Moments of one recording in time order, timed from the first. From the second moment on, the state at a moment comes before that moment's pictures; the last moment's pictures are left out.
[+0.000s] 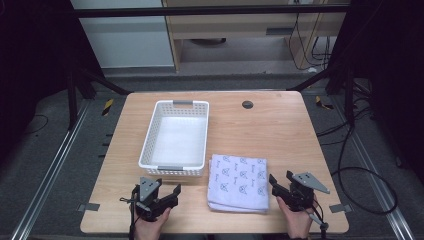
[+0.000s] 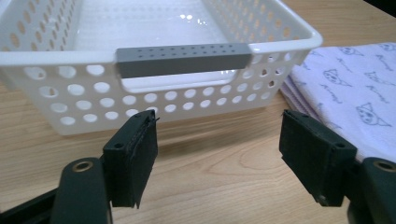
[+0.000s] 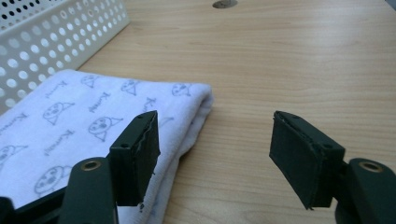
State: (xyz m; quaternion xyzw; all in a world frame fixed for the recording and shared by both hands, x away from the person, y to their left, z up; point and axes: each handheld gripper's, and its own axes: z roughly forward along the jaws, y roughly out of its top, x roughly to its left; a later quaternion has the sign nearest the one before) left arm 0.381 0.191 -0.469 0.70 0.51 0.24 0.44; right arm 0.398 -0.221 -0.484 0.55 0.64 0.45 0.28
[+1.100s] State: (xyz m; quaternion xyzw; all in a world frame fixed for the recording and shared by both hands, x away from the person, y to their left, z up) left arm 0.384 0.141 -0.463 0.75 0.45 0.21 0.44; right arm 0.419 -0.204 -0.455 0.52 0.67 0.45 0.27
